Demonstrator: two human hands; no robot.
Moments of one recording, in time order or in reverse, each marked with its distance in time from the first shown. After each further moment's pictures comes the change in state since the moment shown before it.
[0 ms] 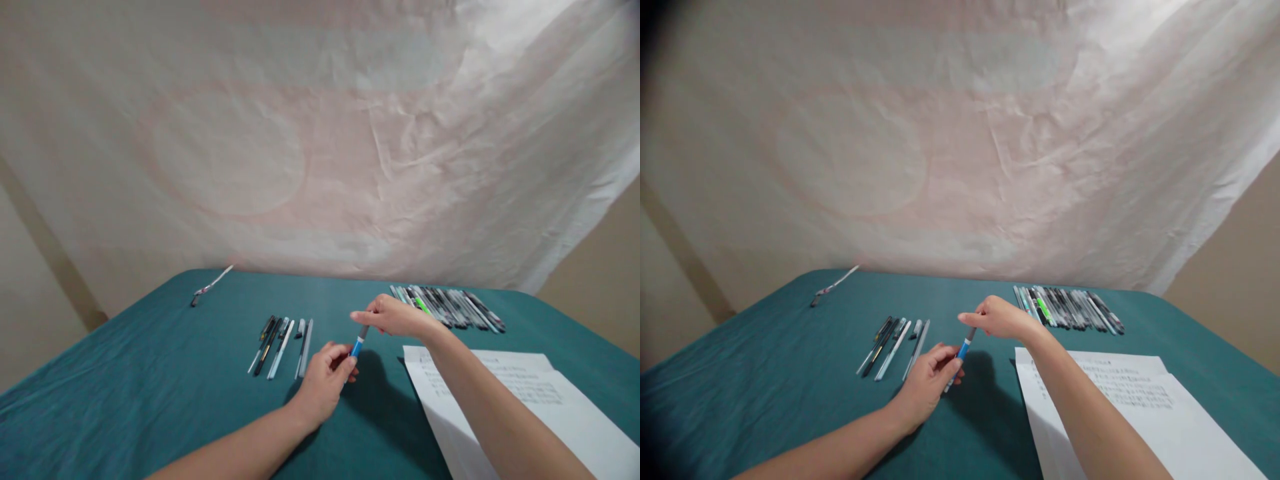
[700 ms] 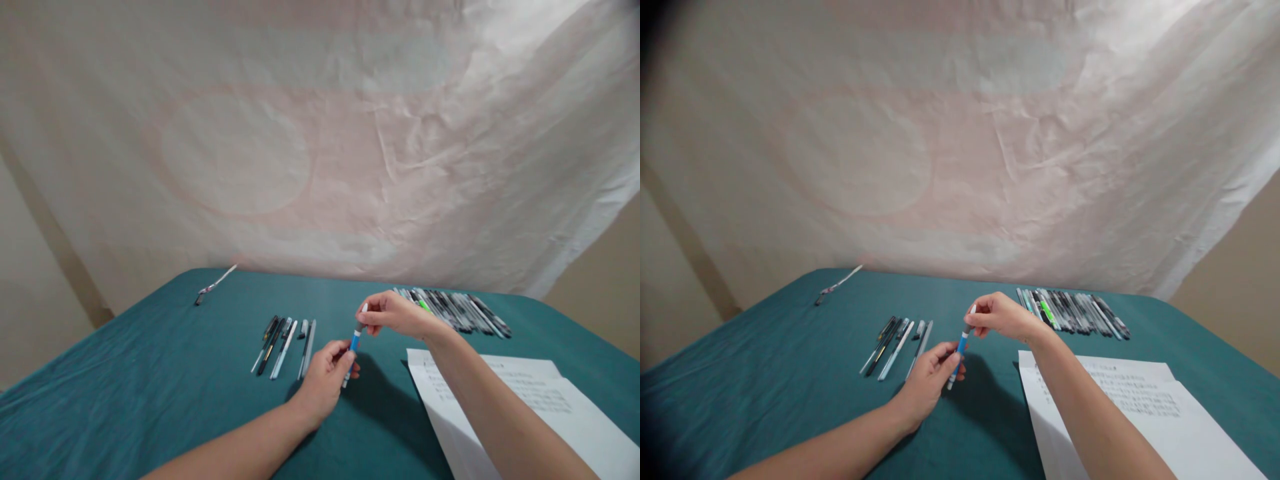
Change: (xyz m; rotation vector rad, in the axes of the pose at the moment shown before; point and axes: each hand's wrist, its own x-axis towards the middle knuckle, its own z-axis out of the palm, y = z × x) left_hand 0.002 0.004 -0.001 -0.157 0.050 -0.065; right_hand 0.003 -0.002 0.004 0.483 -0.078 -0.112
